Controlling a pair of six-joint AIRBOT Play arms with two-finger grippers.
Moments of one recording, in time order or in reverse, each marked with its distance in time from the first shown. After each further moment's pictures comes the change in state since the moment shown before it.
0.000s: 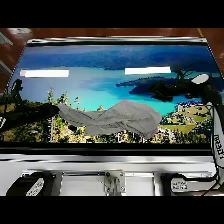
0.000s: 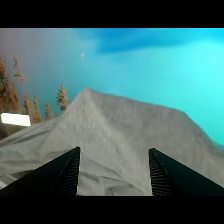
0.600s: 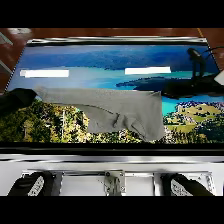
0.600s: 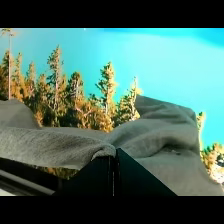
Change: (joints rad) left arm 0.114 0.143 0.182 0.011 -0.057 0.003; right arm 0.103 0.350 -0.010 -0.299 0.073 0.058
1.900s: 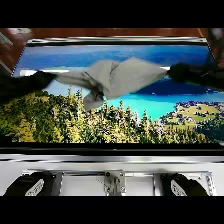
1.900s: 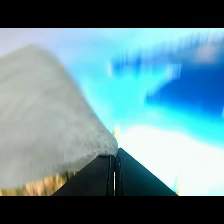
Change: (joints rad) left arm -0.195 -0.194 0.207 -0.084 0.146 -0.026; right arm 0.024 0.185 0.047 0.042 -0.280 -0.045
